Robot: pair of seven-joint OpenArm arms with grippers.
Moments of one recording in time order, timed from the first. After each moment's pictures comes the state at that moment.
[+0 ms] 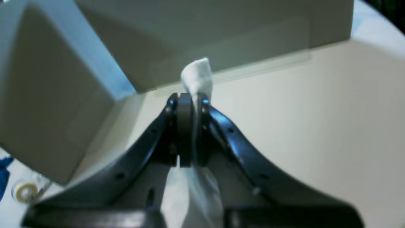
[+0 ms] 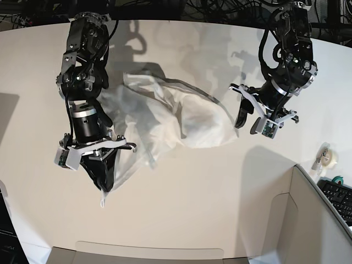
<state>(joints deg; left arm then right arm) 9.5 -15.1 -7.6 116.8 -21.8 -21.1 50.0 3.7 -0.5 -0.2 118.4 19.8 -1.8 -29.6</state>
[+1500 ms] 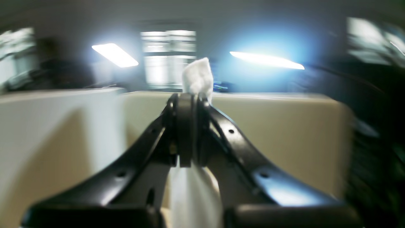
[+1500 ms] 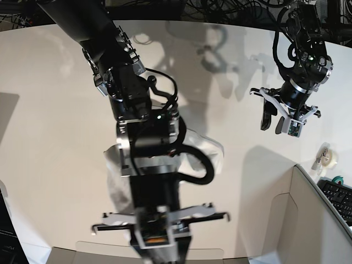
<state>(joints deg) 10.9 -15.0 -17.7 116.8 -21.6 -21.3 50.2 33.4 -8.3 -32.9 115.3 -18.6 -17.5 -32.9</state>
